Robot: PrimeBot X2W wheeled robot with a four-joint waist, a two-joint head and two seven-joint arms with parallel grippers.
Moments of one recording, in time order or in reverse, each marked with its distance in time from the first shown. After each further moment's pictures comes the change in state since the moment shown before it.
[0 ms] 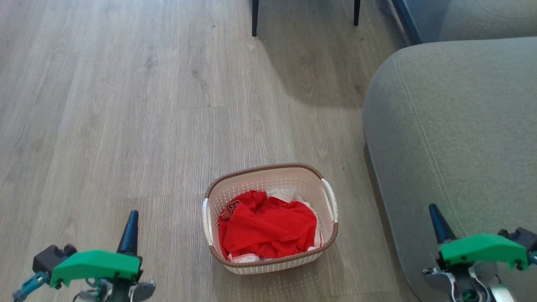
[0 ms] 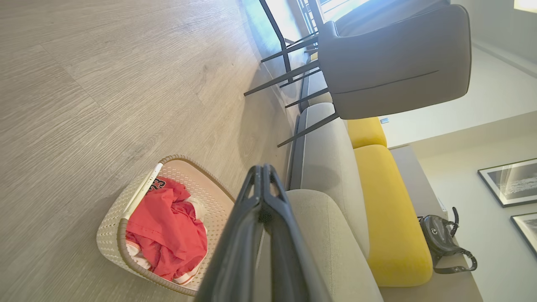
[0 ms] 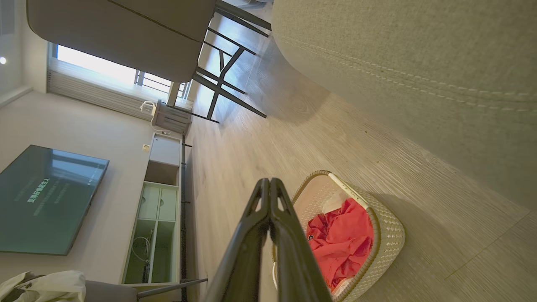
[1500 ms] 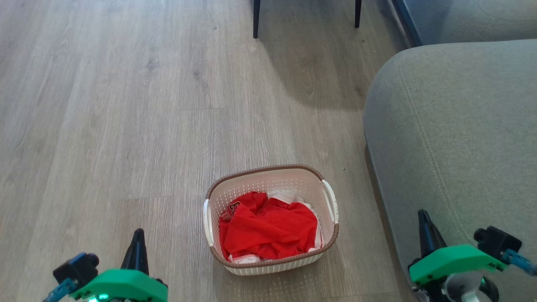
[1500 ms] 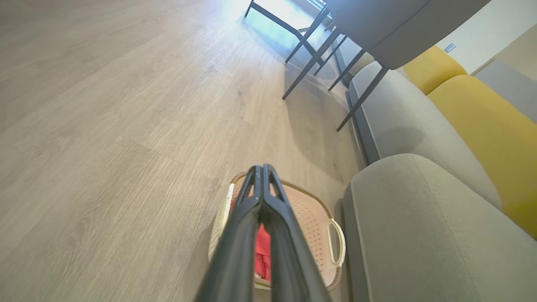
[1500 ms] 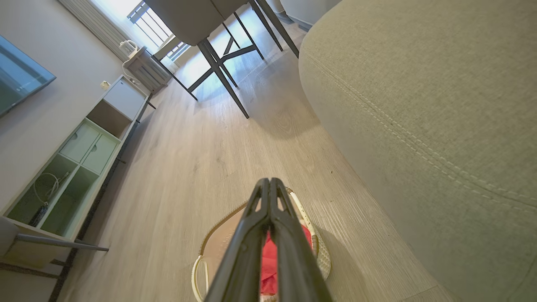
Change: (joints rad) left arm 0.088 -0.002 -0.065 -0.029 0.522 0.073 -0.124; right arm 0.039 0.009 0.082 -0.008 -0.486 0.000 -0.127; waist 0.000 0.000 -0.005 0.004
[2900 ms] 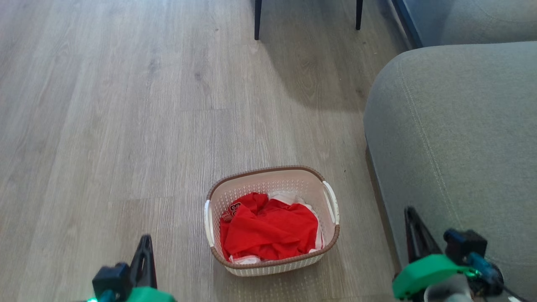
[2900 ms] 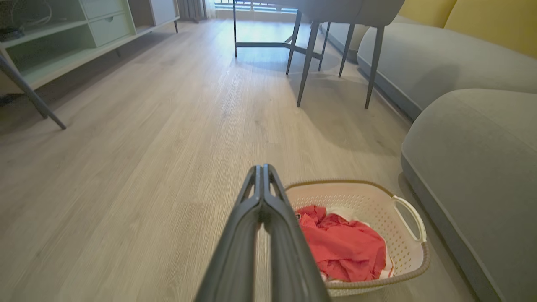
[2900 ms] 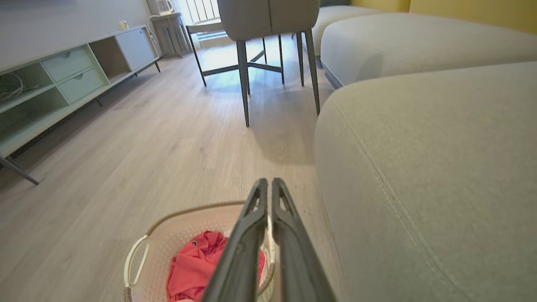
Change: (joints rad) left arm 0.056 -0.004 -0.036 -0.026 0.488 0.060 -0.105; right arm 0.013 0.004 0.047 -0.006 -0.458 0.000 -0.099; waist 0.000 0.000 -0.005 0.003
